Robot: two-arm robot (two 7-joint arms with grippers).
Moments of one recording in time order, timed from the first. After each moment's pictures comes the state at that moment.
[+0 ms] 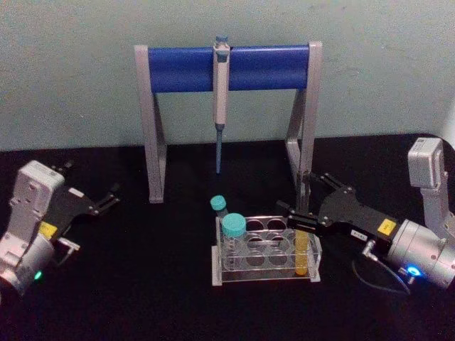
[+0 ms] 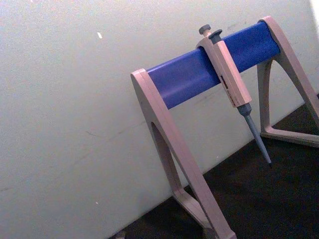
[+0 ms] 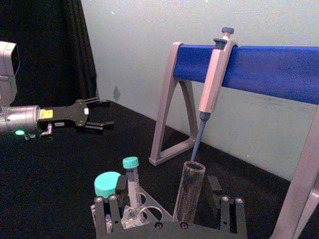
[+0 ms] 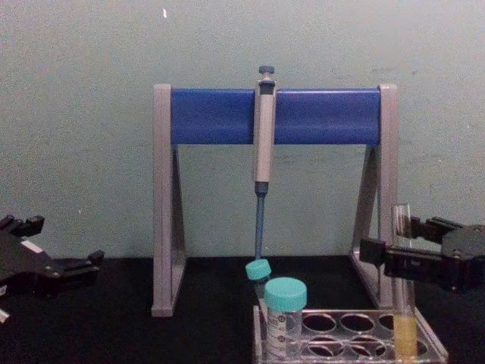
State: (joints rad) left arm -0.20 0.60 0.45 -1.41 -0.25 -0.12 0.03; right arm 0.21 0.55 -0.40 -1.47 0.58 -0.06 0.61
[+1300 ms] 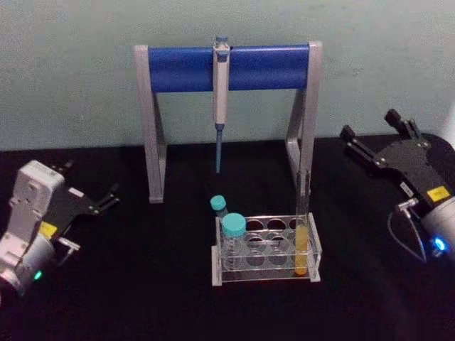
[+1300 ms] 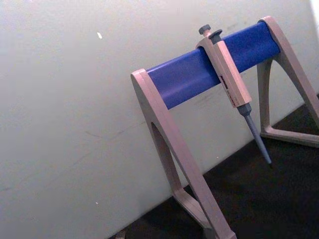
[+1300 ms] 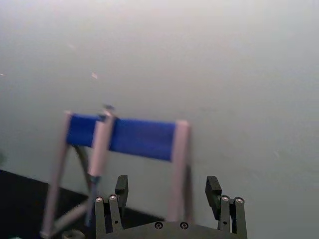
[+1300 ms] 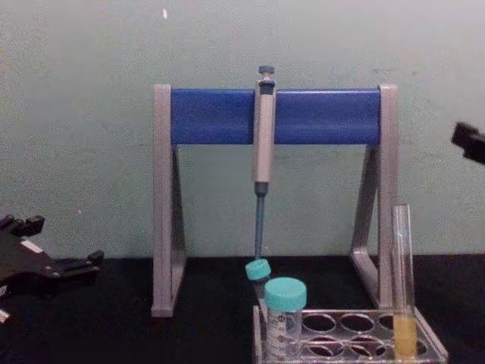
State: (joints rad) left arm -0.20 0.60 0.45 -1.41 -0.25 -0.12 0.03; right arm 0.09 0.43 -0.19 -1.59 0.46 -0.22 0.27
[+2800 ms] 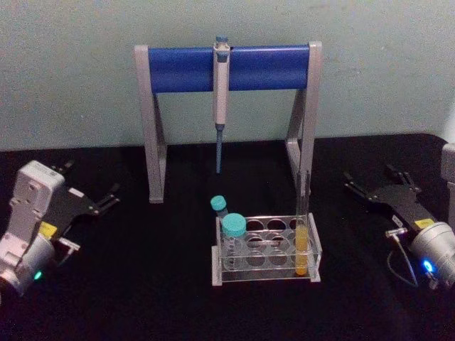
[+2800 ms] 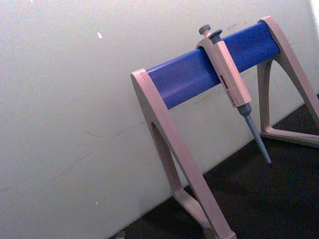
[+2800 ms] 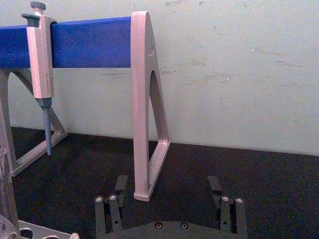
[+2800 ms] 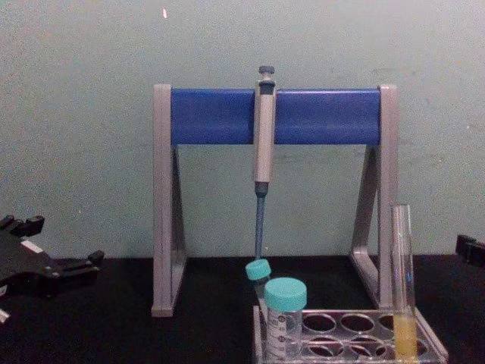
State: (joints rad) left arm -0.20 0.60 0.45 -1.41 -0.25 -0.12 0.03; right arm 0.08 0.37 -0.17 -1.51 0.40 0.05 0.15
